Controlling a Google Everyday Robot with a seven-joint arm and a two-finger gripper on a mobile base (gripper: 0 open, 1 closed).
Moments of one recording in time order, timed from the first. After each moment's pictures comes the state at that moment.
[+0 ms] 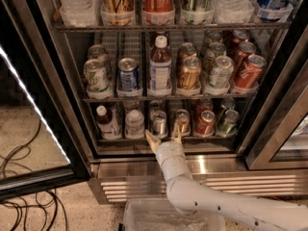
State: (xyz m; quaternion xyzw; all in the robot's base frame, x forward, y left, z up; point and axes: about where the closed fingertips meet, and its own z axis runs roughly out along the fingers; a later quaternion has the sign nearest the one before) arm 0.621 -0.052 0.624 -0.10 0.72 0.02 0.68
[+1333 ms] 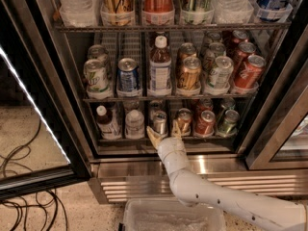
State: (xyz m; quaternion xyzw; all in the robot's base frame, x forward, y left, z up) arm 0.647 -0.054 0.612 -0.10 0.72 0.05 0.68
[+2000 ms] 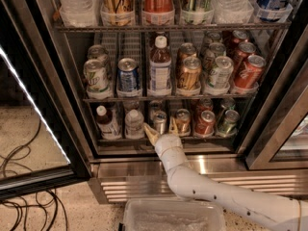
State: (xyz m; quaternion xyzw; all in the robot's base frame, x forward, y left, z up) arm 0.660 -0.040 0.619 -0.11 0.71 0.06 0.69
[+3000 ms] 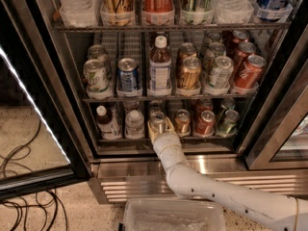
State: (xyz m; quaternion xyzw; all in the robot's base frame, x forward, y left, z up) arm 0.665 -0.034 0.622 -0.12 0.71 0.06 0.70
